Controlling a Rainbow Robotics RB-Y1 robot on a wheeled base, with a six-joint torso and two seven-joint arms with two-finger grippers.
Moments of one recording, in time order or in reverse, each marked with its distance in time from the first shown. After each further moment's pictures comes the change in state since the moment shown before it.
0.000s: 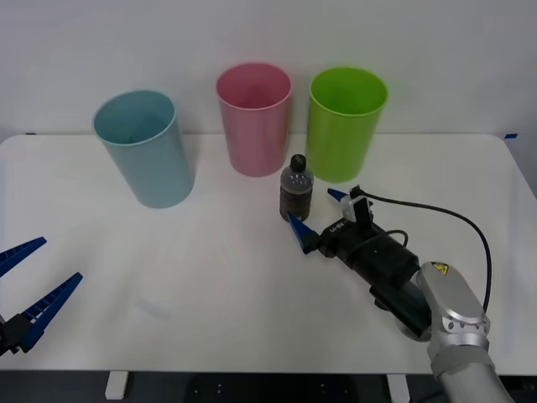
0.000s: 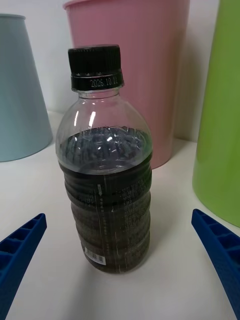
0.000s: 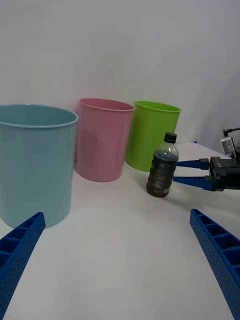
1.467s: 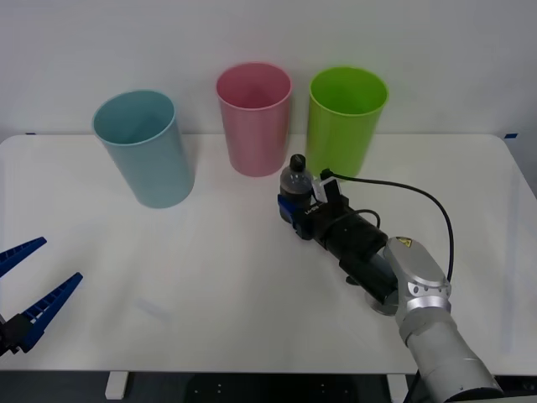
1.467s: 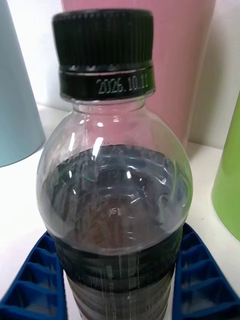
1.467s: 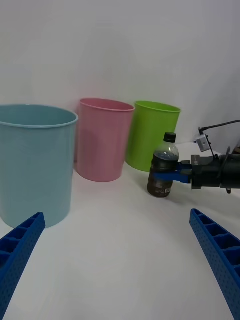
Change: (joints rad) right arm -0.187 0.045 0.000 0.221 -0.014 0.097 0.068; left arm 0.000 0.000 0.000 0.000 0.000 0.000 0.000
